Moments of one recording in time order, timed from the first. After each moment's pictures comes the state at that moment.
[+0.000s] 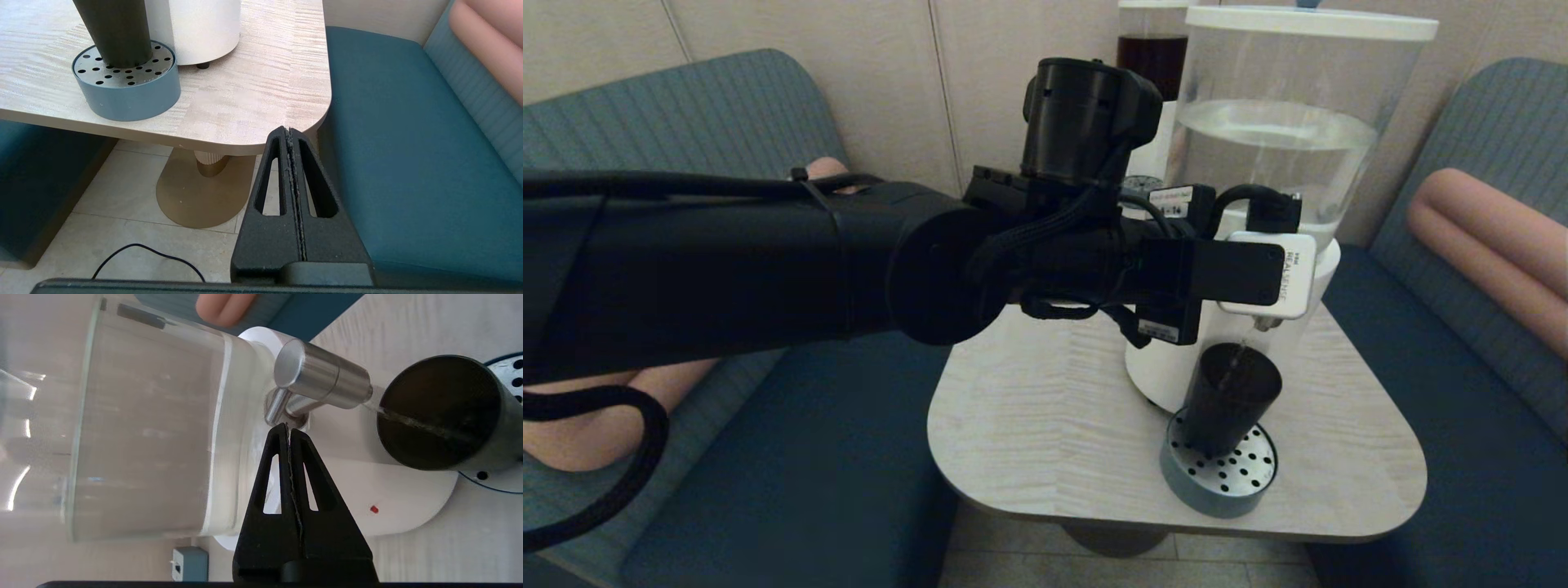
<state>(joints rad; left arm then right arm) -0.82 2.02 -1.77 -0.02 -0.28 1.33 -0.01 0.00 0.00 -0.03 -0.01 -0.06</state>
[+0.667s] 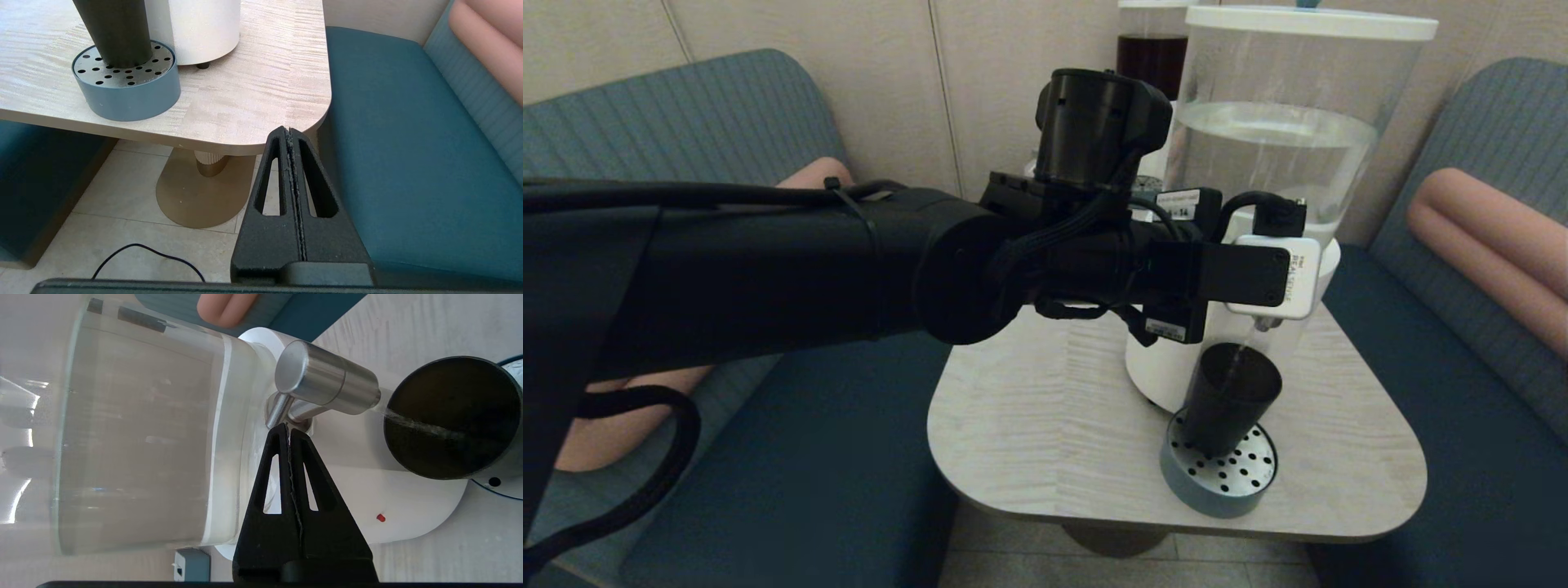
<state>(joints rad) -0.82 2.05 -1.81 -0.02 -0.28 1.34 -0.01 0.00 0.00 -0.03 -0.01 -0.06</state>
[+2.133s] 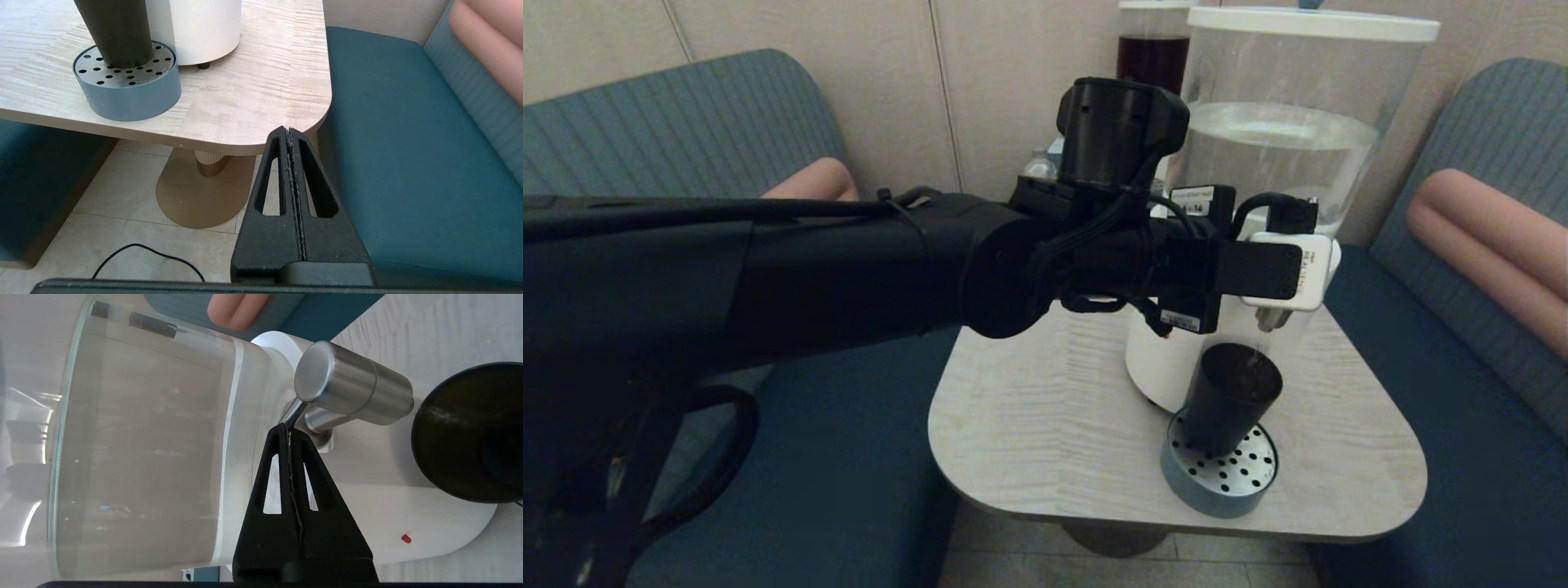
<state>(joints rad) -0.82 2.13 -1.92 -0.02 -0.28 1.35 -0.01 0.00 0.00 -0.03 -0.01 -0.06</state>
